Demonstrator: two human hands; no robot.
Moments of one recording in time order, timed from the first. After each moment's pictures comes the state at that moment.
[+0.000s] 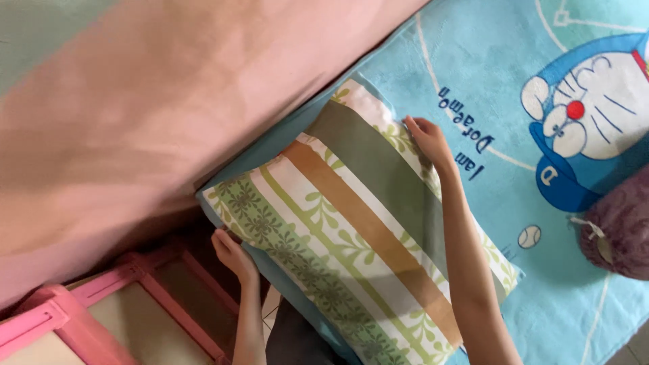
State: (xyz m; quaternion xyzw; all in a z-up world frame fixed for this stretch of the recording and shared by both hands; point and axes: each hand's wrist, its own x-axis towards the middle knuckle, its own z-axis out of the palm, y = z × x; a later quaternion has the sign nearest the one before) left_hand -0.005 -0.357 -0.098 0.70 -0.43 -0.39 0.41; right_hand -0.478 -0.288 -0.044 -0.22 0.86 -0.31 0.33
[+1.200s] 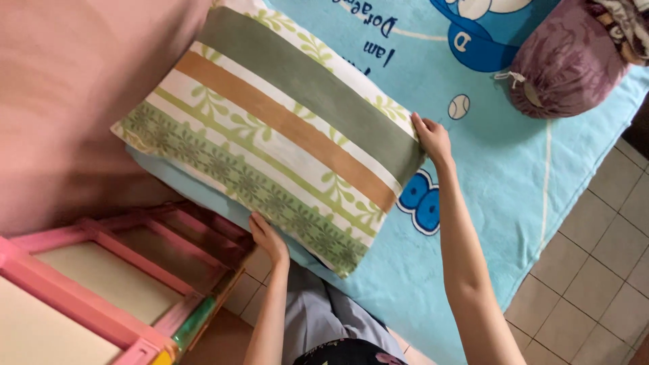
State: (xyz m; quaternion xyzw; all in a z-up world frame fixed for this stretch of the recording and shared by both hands) left_hand 0.006 -0.081 -0.173 0.64 -0.48 -0.49 0.34; right_hand -0.411 0.084 -0.040 -0.07 0.91 -0.30 0.27
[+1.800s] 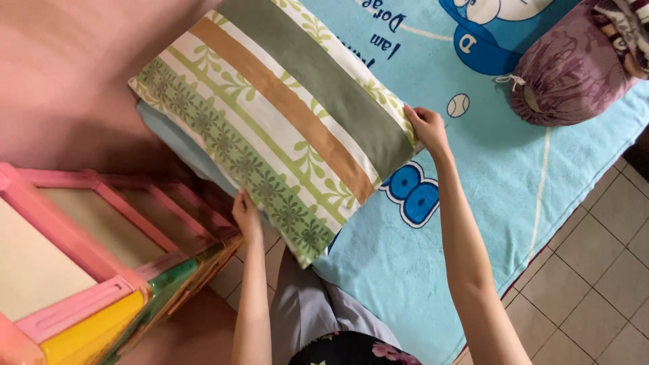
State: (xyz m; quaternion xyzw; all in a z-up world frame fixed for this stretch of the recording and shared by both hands) left_hand 0.046 -0.089 -0.197 0.54 -0.57 -0.47 0.40; right_hand -0.404 0.103 -0.039 -0.20 0.87 -0.40 0.22
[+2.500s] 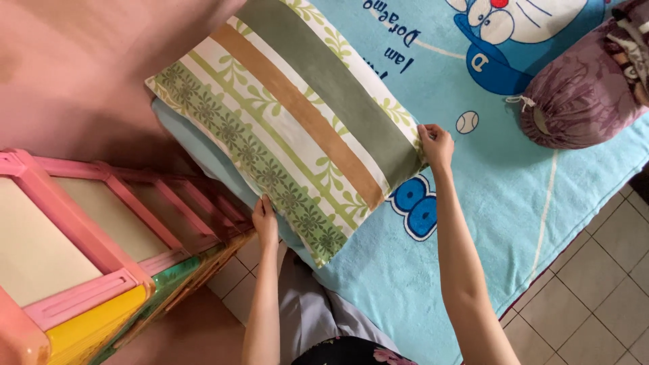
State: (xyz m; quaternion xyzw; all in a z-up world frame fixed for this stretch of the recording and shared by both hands) left_hand 0.021 -0.049 -0.146 0.63 -0.49 -0.55 0.25; right_hand -0.433 0.116 -0.119 -0.19 0.92 -0.32 0.11
